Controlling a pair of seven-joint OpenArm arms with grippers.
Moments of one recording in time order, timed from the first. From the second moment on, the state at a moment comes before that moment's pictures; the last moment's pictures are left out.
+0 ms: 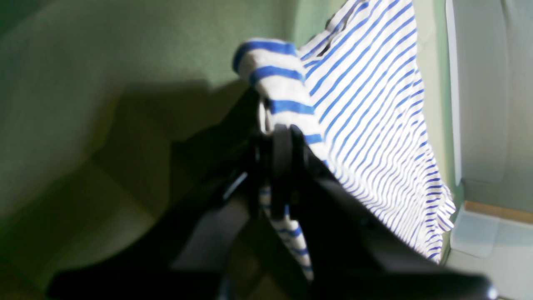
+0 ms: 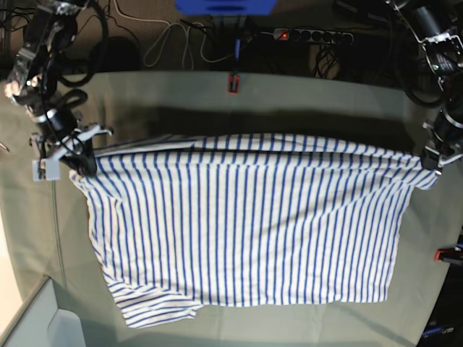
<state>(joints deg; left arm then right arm) 5.5 -15.0 -39.9 76.1 -56.4 0.3 43.1 -13.9 4.6 28.1 95.2 16.6 34.7 -31.3</state>
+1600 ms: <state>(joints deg) 3.8 -14.9 -50.0 75.7 -56.0 0.5 51.8 -6.9 10.2 22.4 67.1 16.8 34.6 -22.0</state>
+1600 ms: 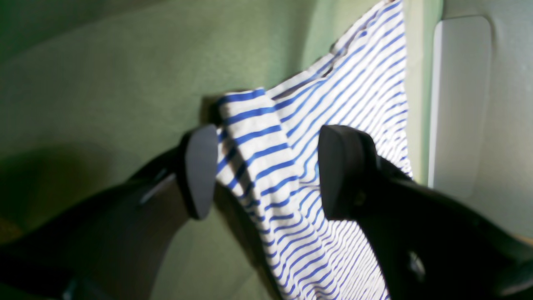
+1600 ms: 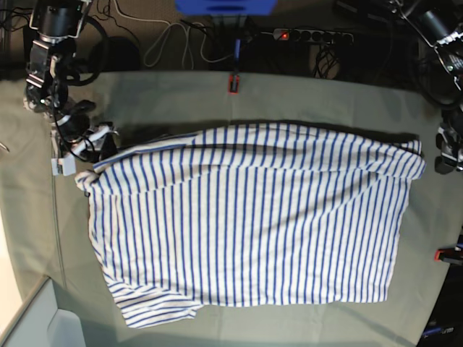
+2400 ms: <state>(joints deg) 5.9 -13.3 -48.1 76.1 -55.9 0.6 52.1 -36.1 2.8 31.1 96.3 16.8 37.2 -22.5</state>
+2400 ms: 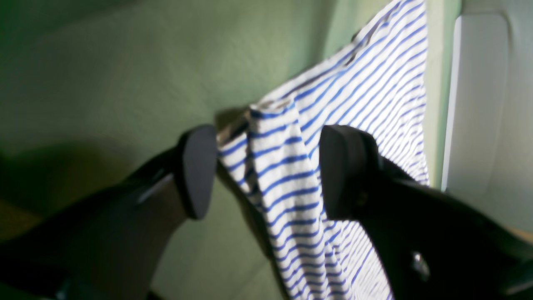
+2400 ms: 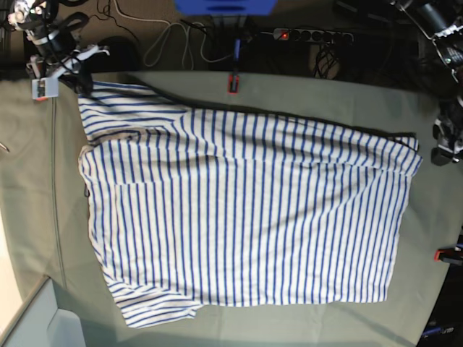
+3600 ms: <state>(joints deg) -3.7 -6.5 -50.1 77.3 -34.8 0.9 47.4 -35.6 2.7 30.8 94.6 16.7 38.4 -22.7</state>
